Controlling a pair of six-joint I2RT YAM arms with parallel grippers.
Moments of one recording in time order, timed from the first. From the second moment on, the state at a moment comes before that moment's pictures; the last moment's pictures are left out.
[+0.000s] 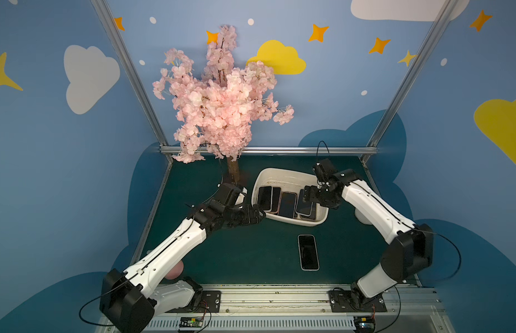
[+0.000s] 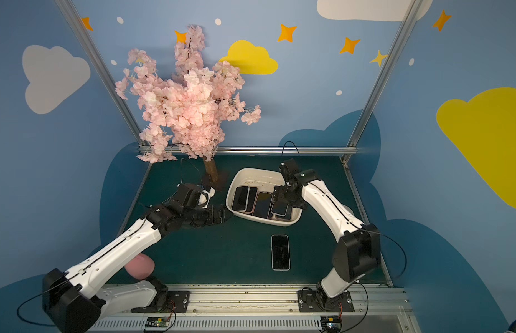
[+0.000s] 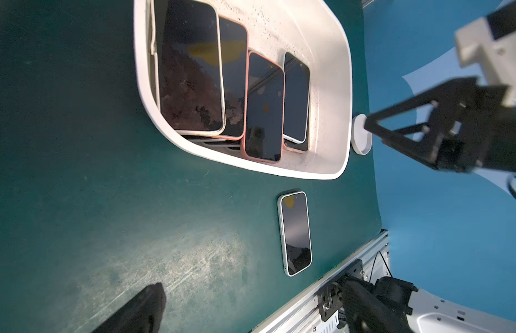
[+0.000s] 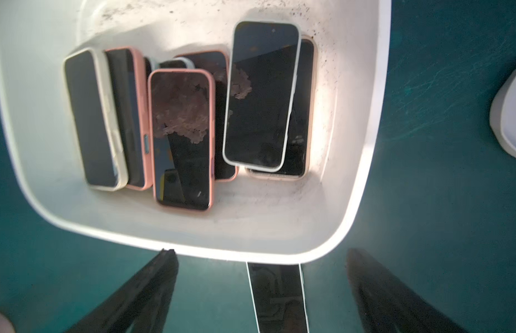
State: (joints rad) left arm -0.56 1.17 1.02 -0.68 0.30 -0.68; right arm 0.44 1.69 1.52 -1.10 0.05 0.57
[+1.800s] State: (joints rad) left arm -0.49 1.27 1.03 -0.68 0.39 -0.59; right arm 0.35 2.34 2.04 -1.23 0.04 0.59
